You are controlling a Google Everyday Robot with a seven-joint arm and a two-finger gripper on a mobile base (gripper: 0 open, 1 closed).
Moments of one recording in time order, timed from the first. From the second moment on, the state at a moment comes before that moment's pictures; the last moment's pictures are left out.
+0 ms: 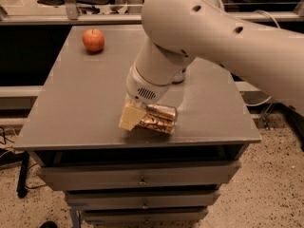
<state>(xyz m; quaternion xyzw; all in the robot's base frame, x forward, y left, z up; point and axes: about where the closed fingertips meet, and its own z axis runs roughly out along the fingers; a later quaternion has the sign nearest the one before) 0.471 0.051 0.856 -0.65 0.73 0.11 0.19</state>
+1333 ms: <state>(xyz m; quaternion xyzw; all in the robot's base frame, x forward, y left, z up) 0.508 0.114 0.993 -0.55 0.55 0.42 0.47</state>
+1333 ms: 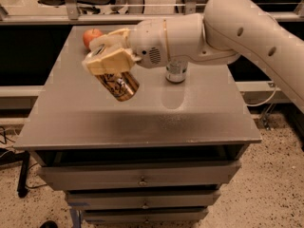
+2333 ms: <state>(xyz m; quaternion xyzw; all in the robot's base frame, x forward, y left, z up) 0.498 0.112 1.018 -0.54 0.52 0.44 0.50</state>
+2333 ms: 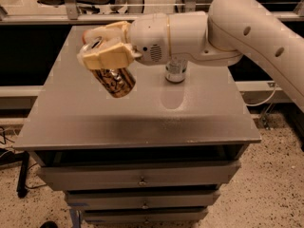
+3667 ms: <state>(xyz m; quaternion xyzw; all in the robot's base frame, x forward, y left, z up) 0.571 -0.069 1.071 -0.48 0.50 0.35 0.64</state>
